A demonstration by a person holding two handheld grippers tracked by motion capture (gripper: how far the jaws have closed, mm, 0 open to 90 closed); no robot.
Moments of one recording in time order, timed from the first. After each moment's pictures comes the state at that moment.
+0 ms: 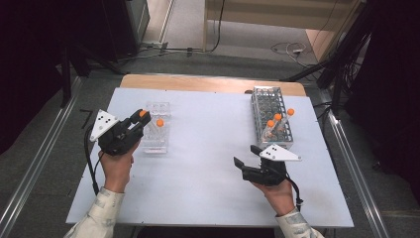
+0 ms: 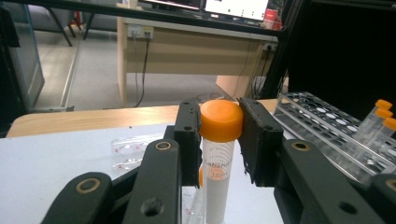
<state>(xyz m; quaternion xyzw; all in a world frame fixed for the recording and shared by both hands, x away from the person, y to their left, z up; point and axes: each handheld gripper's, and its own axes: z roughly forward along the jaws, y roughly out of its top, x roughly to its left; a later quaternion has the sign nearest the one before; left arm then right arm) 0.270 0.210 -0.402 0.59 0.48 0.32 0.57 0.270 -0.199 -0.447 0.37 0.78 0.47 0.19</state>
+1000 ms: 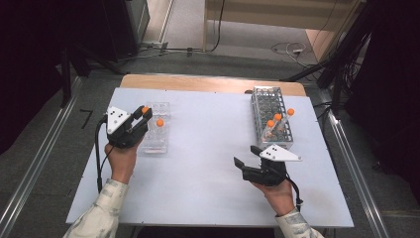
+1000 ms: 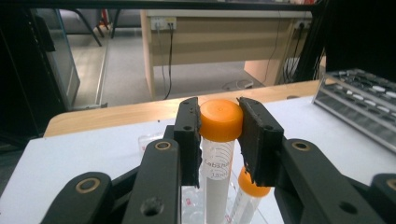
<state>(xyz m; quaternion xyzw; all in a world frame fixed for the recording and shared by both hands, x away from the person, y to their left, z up) 0.295 0.201 -0.419 0.61 0.49 0.36 0.51 0.269 -0.199 -0.448 0.37 0.78 0.47 0.19</state>
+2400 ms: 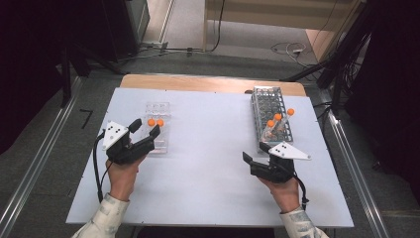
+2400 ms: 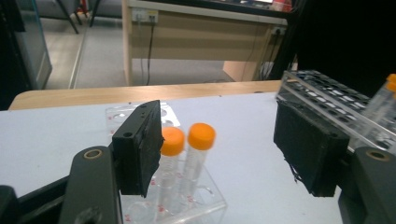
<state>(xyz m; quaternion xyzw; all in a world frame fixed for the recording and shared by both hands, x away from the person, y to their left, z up) 0.254 0.192 -0.424 0.60 0.49 0.31 0.55 0.276 -0.219 -0.444 0.39 0.76 0.47 0.22</state>
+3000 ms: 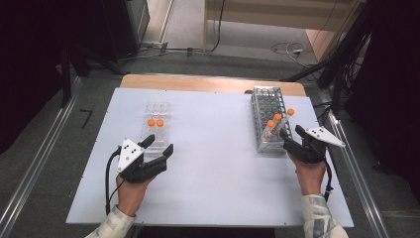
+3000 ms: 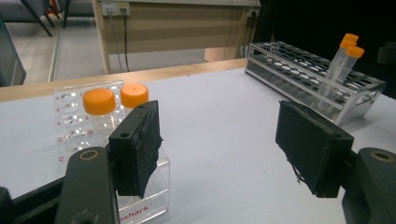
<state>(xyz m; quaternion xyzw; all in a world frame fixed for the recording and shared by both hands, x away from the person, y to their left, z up) 0.228 0.161 -0.445 0.65 0.45 0.30 0.54 0.328 -0.297 -0.437 0.50 0.67 0.45 0.32</state>
